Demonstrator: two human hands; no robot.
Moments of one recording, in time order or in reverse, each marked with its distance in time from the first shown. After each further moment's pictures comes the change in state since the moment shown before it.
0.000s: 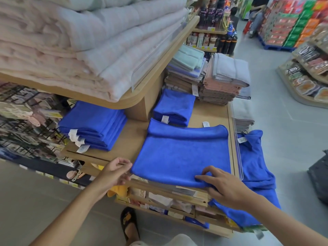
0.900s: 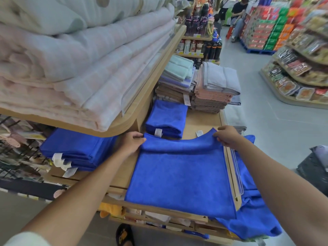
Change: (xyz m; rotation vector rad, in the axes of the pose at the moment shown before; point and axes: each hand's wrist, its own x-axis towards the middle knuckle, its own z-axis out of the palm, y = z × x) left_hand 0.171 0.100 0.056 0.440 0.219 0.261; right_hand 0.142 0.115 -0.105 0.955 0.355 0.939
